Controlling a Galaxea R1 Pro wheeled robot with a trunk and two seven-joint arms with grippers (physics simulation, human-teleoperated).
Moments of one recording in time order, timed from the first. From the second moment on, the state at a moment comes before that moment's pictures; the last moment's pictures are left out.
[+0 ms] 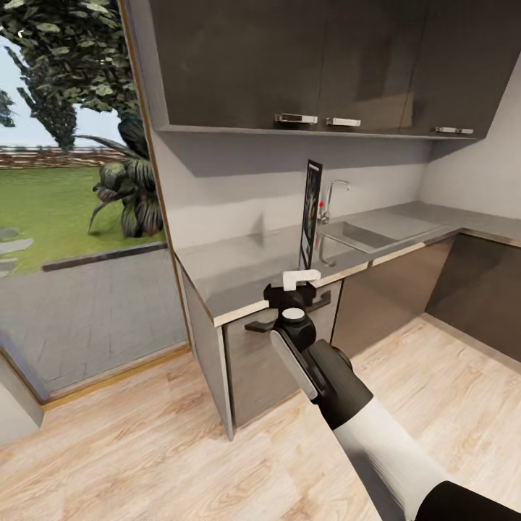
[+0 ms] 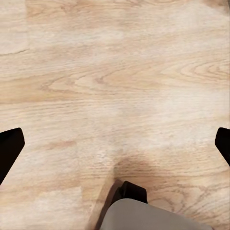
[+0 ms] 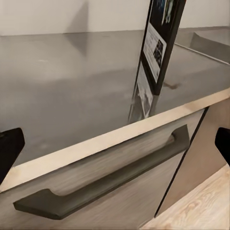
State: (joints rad) left arm 0.14 0.02 0.45 -0.70 0.06 -0.11 -0.15; right arm -0.83 0.17 0.53 -1.23 -0.27 0.56 -0.68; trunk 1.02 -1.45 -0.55
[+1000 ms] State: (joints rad) left arm 0.14 0.02 0.45 -0.70 0.05 -0.11 -0.15; right arm -0.83 0.14 0.42 -1.22 -0.26 0.55 -0.53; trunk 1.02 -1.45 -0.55
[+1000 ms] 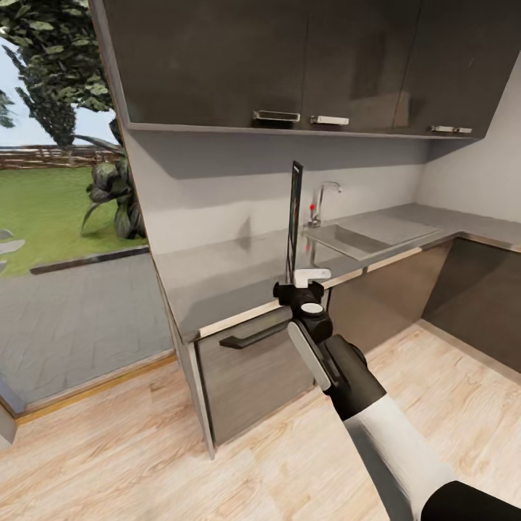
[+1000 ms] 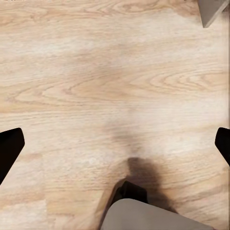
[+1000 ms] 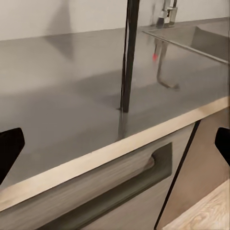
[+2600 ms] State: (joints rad) left arm 0.14 0.02 0.45 -0.70 0.05 -0.11 -0.15; right arm -1.07 0.15 0.42 -0.86 -0.27 0.39 -0.48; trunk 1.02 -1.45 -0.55
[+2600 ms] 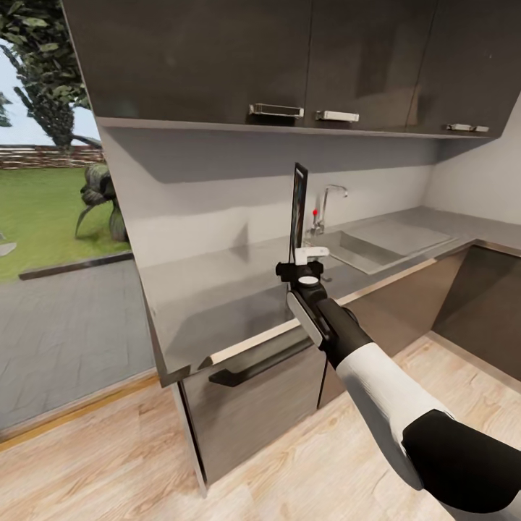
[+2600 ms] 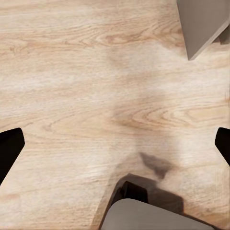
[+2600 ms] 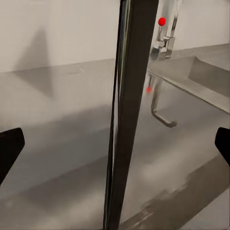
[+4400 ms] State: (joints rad) left arm 0.14 0.02 0.45 -0.70 0.05 -0.11 -0.15; right arm -1.06 0.14 0.42 -0.77 -0.30 0.28 -0.46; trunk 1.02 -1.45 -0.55
